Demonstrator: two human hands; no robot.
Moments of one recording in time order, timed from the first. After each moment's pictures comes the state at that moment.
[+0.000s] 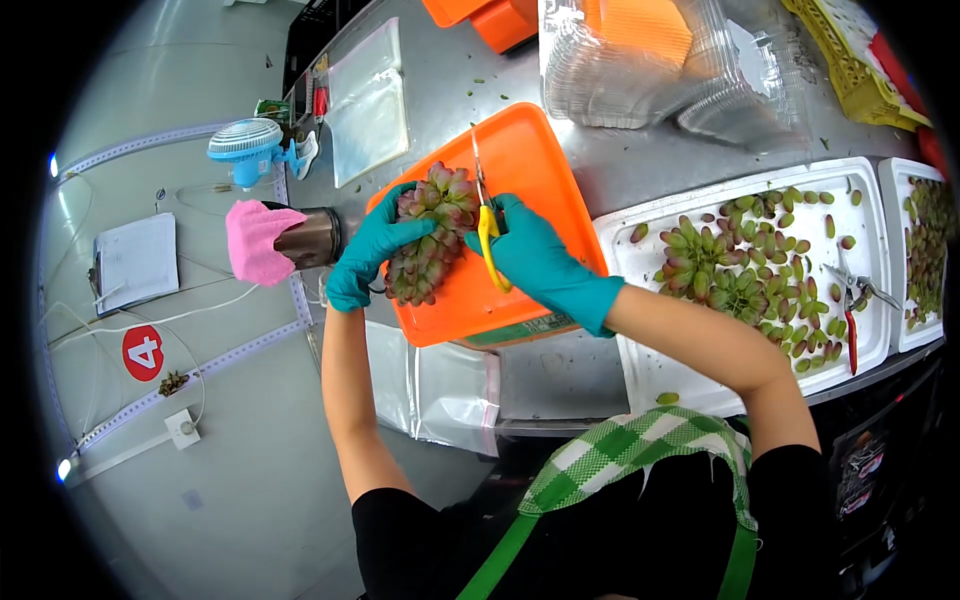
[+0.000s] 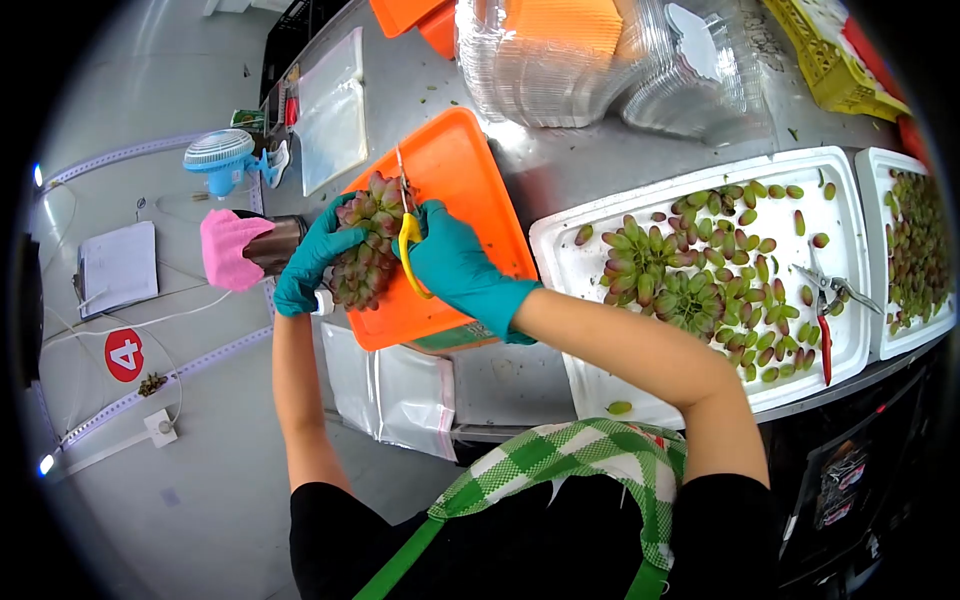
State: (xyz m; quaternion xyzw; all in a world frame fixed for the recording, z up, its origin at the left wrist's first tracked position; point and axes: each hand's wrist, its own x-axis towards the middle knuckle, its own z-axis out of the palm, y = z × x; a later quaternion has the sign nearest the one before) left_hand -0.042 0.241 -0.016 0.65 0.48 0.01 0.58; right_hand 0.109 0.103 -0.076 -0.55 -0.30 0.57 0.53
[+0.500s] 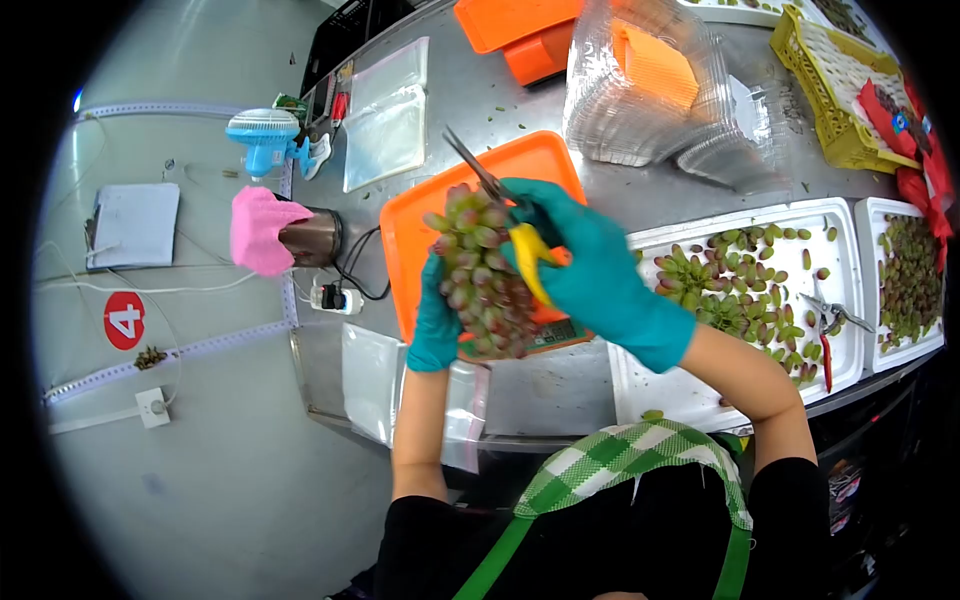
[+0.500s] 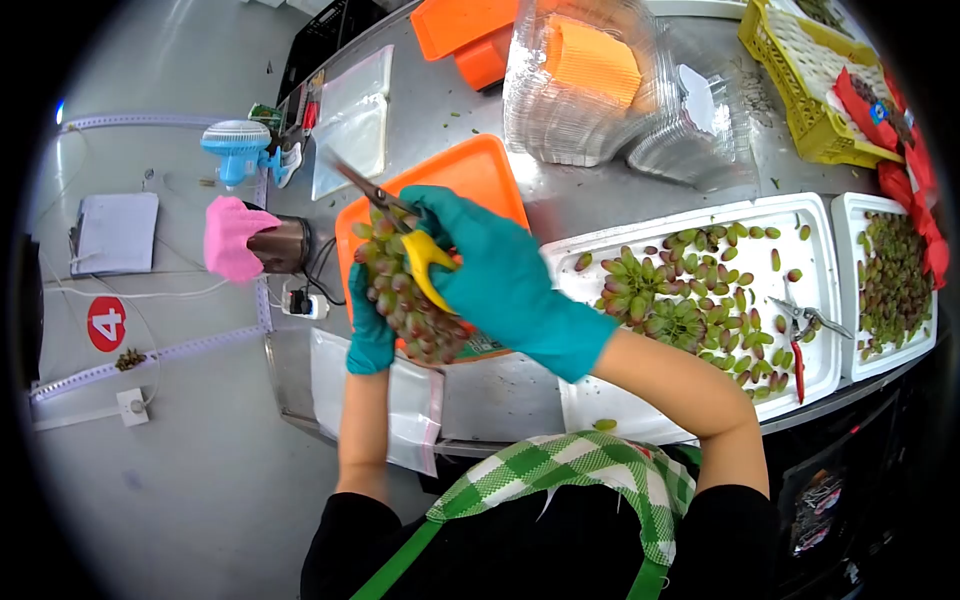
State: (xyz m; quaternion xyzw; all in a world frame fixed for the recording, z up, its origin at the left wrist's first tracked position) left_hand -0.022 0.120 -0.023 0.38 0.39 0.36 0.76; right_hand 0.149 0.057 -0.007 -0.51 -0.48 0.32 0.64
